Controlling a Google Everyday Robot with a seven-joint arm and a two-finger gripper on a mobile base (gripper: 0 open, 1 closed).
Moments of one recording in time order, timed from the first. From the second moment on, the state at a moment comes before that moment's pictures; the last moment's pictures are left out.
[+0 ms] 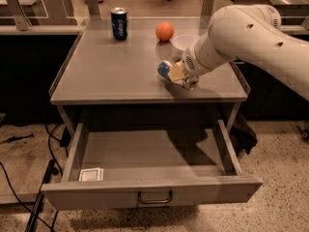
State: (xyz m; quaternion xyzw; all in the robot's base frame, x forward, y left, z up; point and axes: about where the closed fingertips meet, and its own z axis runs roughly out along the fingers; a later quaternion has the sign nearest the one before) arm 0.665 -0.097 0.868 -0.30 0.88 0.06 0.36
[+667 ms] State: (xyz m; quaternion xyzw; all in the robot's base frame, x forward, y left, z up) arm 0.662 -0.093 0.874 -0.33 0.87 0.07 0.36
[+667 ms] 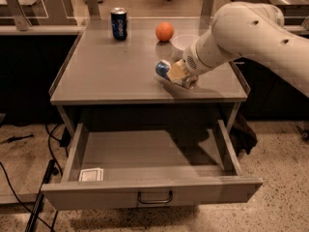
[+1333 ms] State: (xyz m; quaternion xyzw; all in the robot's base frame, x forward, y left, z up) arm 0.591 -0.096 0.901 -0.44 0.81 0.15 0.34
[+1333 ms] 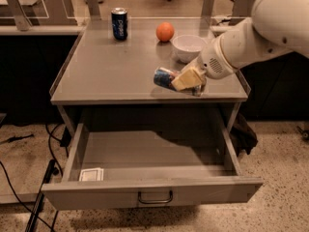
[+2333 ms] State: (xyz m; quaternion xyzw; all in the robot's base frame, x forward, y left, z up) arm 0.533 -0.092 0.896 -0.50 0.77 0.21 0.32
